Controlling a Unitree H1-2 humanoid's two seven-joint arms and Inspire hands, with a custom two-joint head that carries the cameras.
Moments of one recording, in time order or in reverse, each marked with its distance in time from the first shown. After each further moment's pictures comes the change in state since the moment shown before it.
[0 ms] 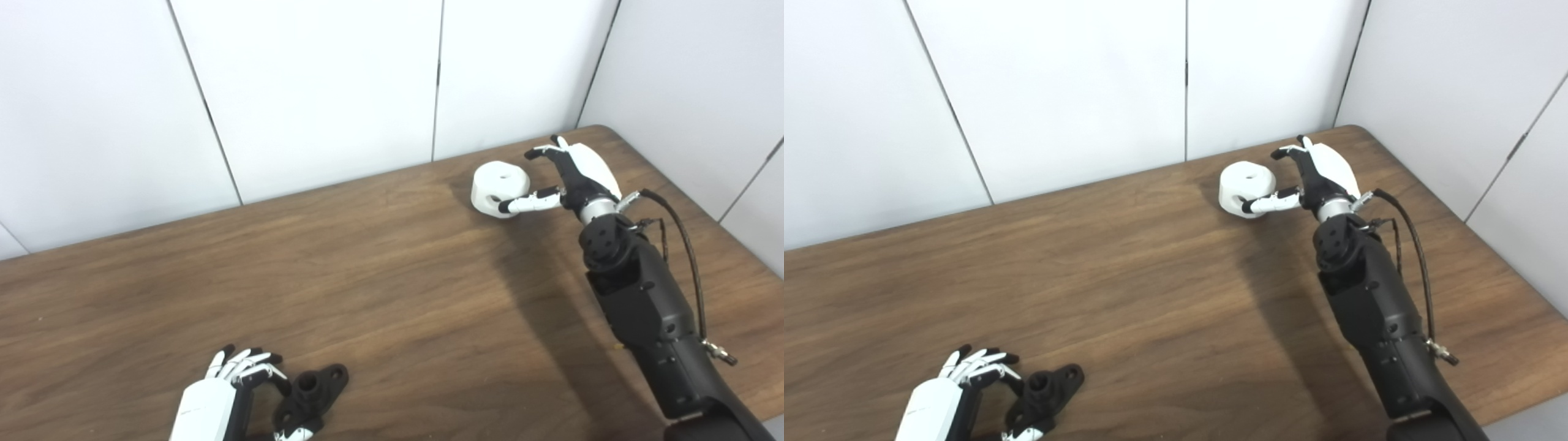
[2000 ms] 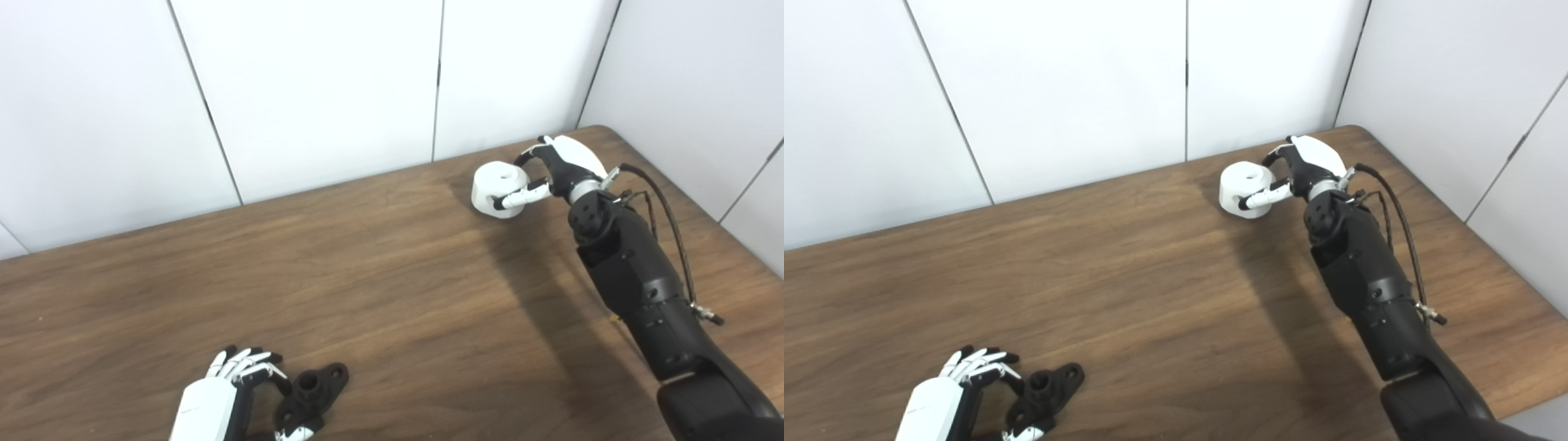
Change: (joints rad) left arm -0.002 -0.002 -0.002 0.002 0.013 0.007 0.004; right arm -0.103 -0.037 0.069 0.140 -0.104 0.000 0.116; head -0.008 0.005
